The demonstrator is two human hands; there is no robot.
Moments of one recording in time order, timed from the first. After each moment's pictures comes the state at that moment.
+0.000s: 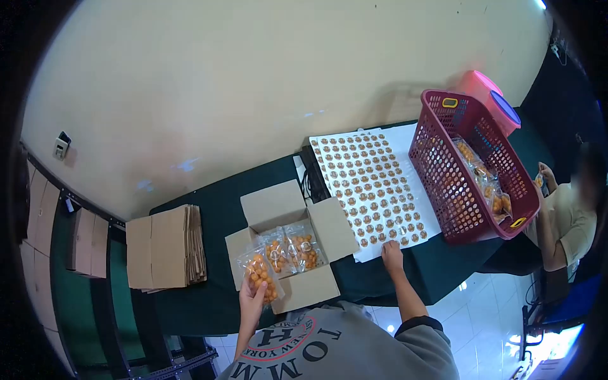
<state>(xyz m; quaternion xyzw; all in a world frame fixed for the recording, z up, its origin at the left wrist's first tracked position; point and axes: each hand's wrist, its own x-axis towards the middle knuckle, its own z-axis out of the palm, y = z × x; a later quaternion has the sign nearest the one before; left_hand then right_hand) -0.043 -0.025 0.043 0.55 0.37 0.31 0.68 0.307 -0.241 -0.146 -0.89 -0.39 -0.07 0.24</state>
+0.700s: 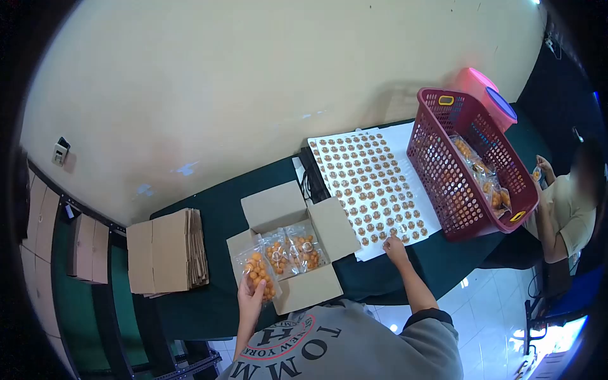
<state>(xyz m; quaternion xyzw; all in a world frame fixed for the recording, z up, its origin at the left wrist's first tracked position) -0.046 -0.014 0.049 0.59 0.36 0.32 0.65 0.334 -0.242 -0.146 -0.87 -0.39 0.07 0.30</state>
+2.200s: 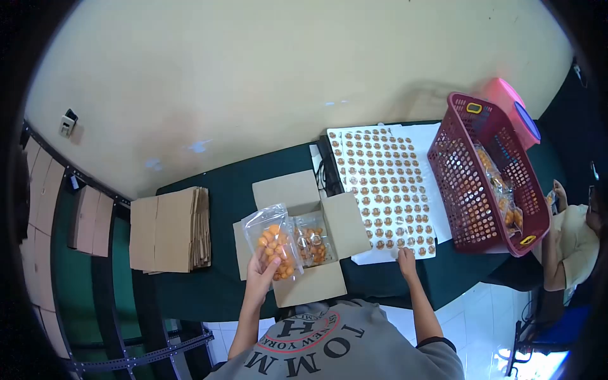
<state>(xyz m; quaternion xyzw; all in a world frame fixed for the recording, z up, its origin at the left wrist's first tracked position) -0.004 -0.001 0.079 0.52 0.29 0.30 0.75 0.309 -0.255 -0.119 -0.85 -0.22 0.20 0.44</state>
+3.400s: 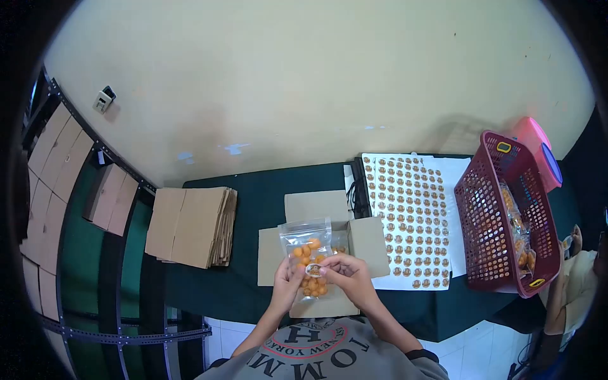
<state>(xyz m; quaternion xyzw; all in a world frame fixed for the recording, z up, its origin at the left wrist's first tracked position) 0.008 -0.009 0.080 0.48 0.25 0.36 0.76 0.147 -0.086 0.135 -0.50 -0.31 0.48 0.65</state>
